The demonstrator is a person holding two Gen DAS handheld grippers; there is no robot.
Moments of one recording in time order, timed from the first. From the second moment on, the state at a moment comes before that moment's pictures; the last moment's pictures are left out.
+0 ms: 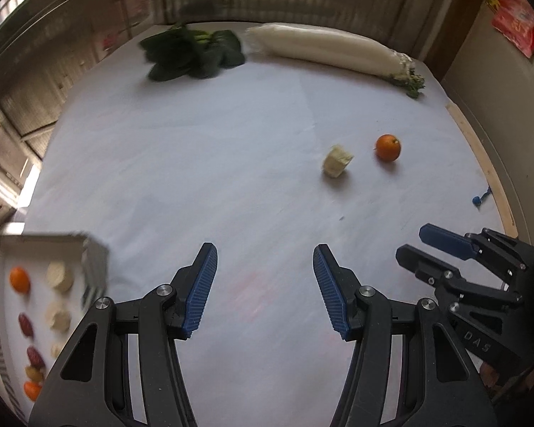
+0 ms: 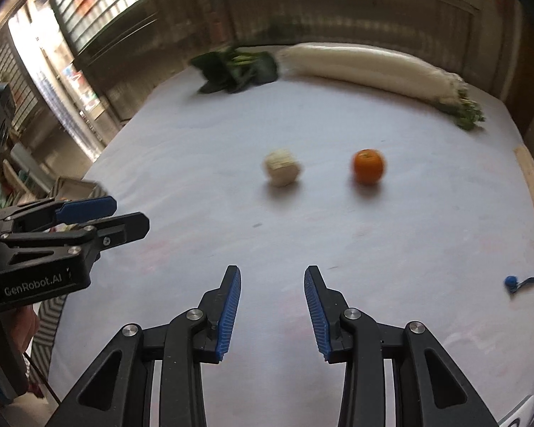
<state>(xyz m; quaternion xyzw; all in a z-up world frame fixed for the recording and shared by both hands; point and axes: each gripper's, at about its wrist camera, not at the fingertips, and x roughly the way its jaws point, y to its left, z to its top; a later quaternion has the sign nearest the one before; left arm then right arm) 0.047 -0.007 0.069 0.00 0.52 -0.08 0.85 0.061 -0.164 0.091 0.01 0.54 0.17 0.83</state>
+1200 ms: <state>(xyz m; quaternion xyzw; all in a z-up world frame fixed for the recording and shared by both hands) 0.148 -0.073 0.026 0.04 0.52 -0.16 0.84 0.158 -0.204 0.055 0.03 0.53 0.15 0.83</state>
